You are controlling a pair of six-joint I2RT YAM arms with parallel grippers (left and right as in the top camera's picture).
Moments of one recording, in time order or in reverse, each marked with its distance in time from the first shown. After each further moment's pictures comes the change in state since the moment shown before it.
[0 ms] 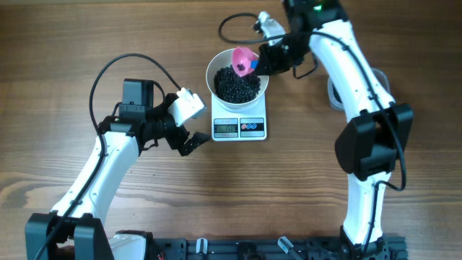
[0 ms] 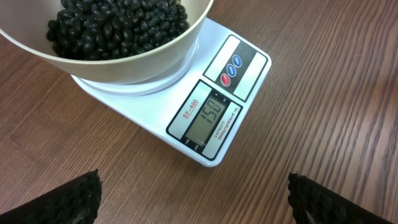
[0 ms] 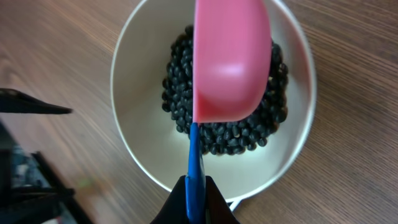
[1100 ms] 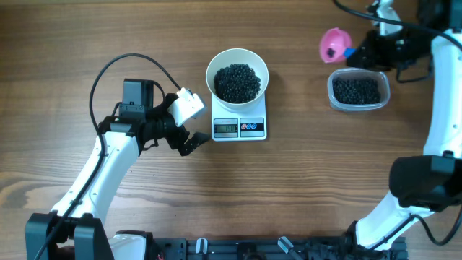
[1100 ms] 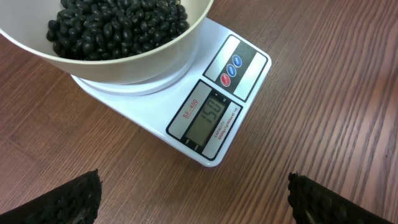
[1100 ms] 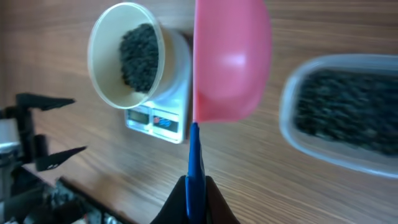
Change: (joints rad) left arm 0.000 0.000 0.000 0.000 0.000 0.000; right arm -0.447 -0.292 0.000 -0.312 0.032 -0.074
